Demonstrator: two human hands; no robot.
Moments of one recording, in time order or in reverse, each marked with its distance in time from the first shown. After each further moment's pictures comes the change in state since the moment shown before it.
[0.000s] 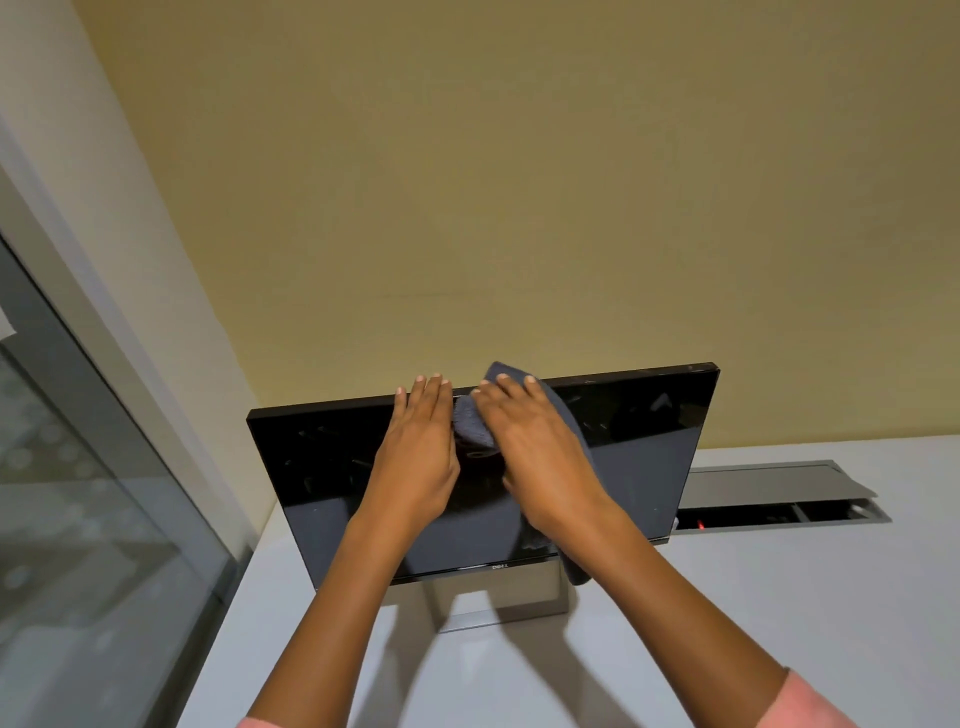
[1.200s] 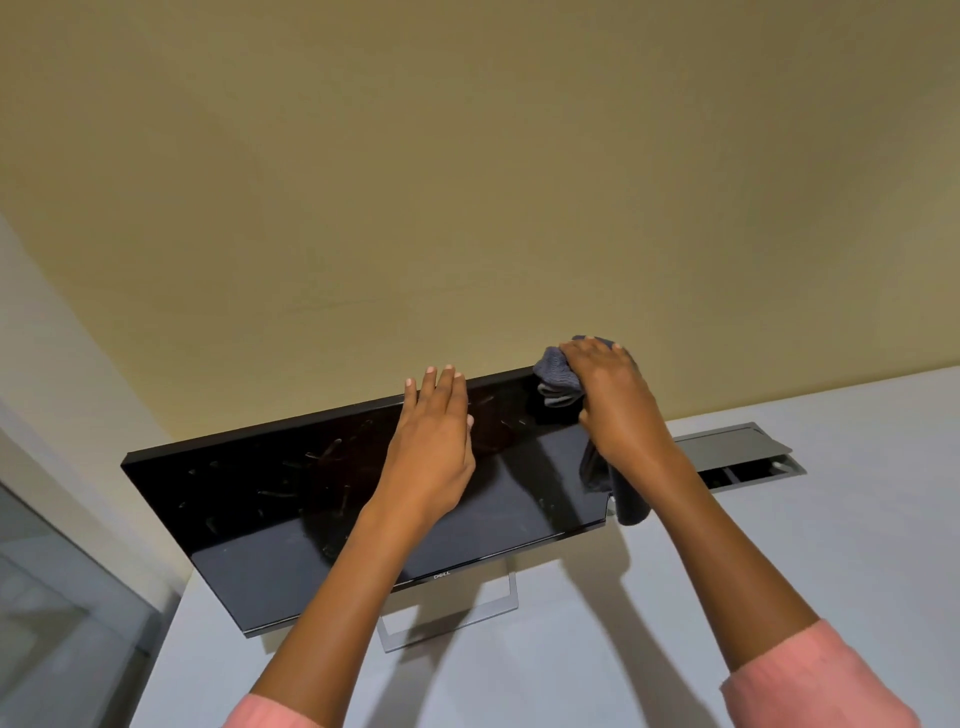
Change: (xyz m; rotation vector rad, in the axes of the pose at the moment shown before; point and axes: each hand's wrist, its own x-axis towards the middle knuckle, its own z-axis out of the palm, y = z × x) left_hand 0.035 0.074 0.033 0.057 -0.149 0.109; right_hand -0.034 0.148 -0.021 -0.041 0.127 0.379
